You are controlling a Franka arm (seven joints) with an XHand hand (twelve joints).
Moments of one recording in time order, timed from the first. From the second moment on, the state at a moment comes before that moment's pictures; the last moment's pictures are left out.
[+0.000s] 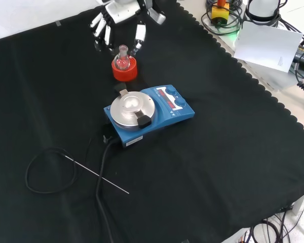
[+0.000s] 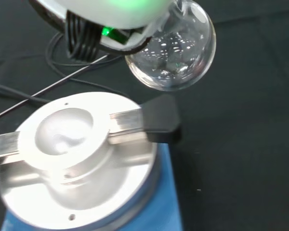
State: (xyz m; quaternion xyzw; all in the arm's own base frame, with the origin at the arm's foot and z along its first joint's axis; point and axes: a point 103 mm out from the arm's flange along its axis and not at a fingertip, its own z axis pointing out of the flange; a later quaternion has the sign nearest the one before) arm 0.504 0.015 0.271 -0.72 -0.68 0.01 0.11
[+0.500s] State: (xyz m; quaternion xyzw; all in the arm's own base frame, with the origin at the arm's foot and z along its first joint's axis) arm 0.527 0.059 0.272 -0.70 -0.71 0.04 0.11
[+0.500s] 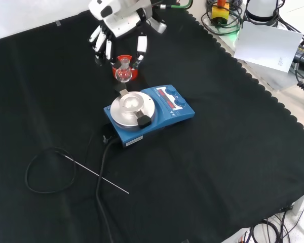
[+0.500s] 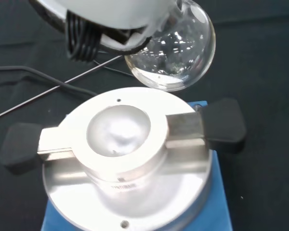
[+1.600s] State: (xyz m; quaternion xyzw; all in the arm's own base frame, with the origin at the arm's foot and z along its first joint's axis) arm 0.538 0.098 0.236 -0.68 -0.71 0.09 0.14
